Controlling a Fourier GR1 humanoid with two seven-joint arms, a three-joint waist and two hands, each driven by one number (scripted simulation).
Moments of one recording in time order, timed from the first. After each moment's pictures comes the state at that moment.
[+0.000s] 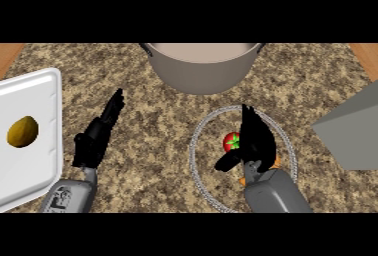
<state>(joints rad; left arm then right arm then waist) -0.18 0.13 -0.10 -1.43 -0.08 0.05 0.02 -0.32 0.00 0.37 -1.49 0.86 0.04 1.04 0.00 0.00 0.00</state>
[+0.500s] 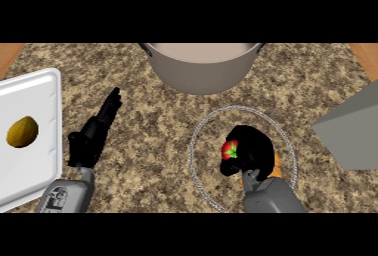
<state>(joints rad) -0.17 0.13 -0.07 -1.46 -0.09 0.02 0.04 -0.27 -0.01 0.41 -1.50 0.92 0.08 1.01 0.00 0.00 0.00</state>
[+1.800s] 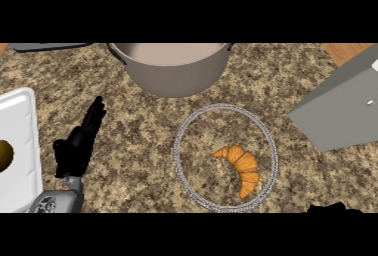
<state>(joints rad) -0.10 0.13 0.00 -1.46 -0.09 0.05 0.02 0.39 -0.58 0.33 -2.32 0.35 0.05 -0.02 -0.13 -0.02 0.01</state>
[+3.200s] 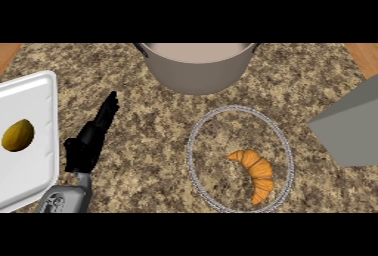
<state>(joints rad) -0.13 0.12 -0.05 -1.49 -0.11 0.01 0.03 0.52 -0.92 -1.08 -1.81 -0.69 0.39 -0.20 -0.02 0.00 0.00</state>
